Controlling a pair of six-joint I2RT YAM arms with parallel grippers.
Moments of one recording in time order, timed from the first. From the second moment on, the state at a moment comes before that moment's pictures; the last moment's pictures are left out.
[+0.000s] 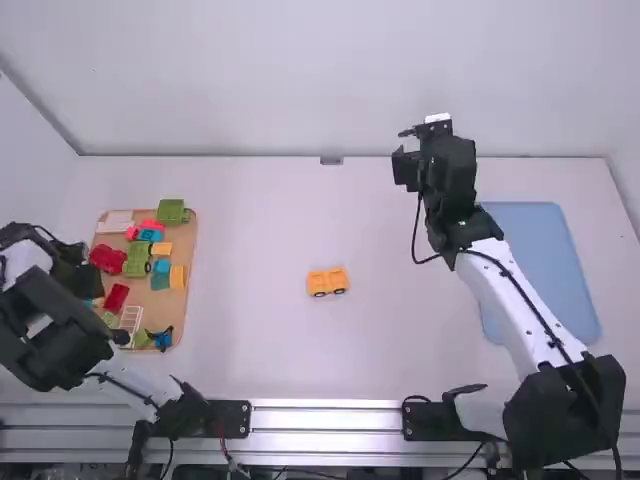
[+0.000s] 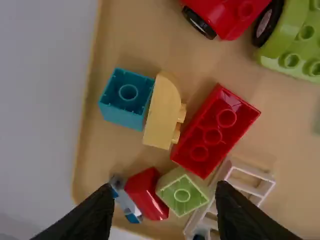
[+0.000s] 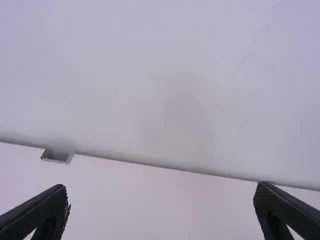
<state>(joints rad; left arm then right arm) 0.89 1.81 1.28 -0.85 -0.03 0.52 0.27 1.40 1.13 -0.04 0.27 -0.16</state>
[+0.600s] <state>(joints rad) 0.94 1.81 1.23 -0.71 0.10 0.60 0.27 1.40 1.13 -0.04 0.27 -0.16</state>
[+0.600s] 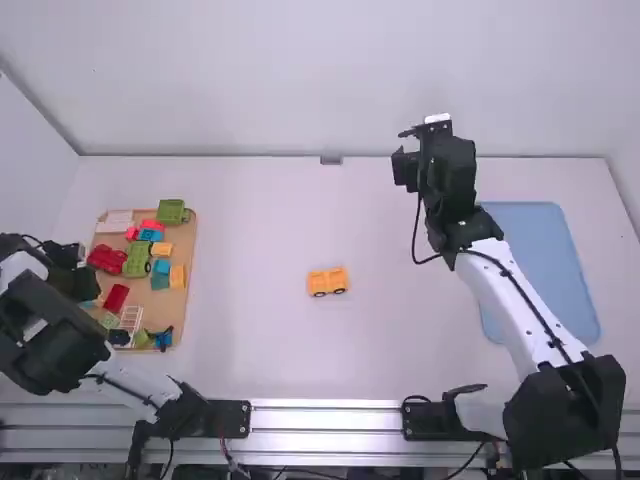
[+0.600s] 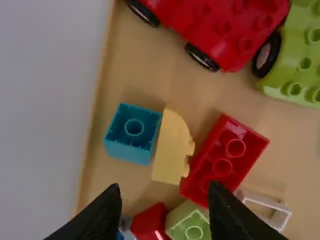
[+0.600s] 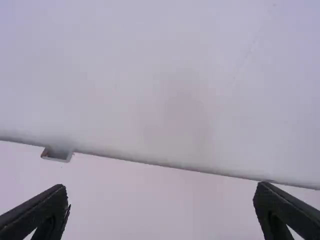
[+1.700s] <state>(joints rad) 0.94 1.90 1.23 -0.69 0.10 0.60 0.27 1.41 1.13 -0.04 0.27 -0.16</state>
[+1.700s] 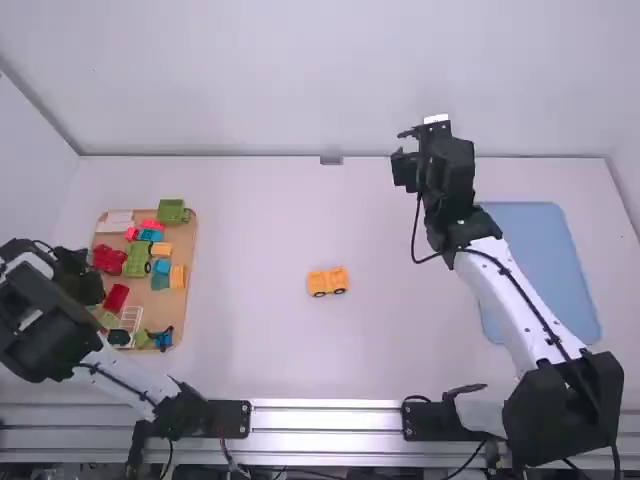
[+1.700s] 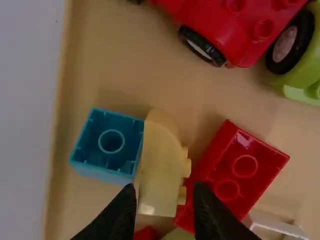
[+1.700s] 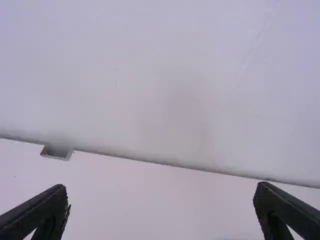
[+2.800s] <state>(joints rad) 0.94 1.90 1.18 -0.59 0.10 0.53 0.27 1.41 1.13 -0.04 0.27 -0.16</state>
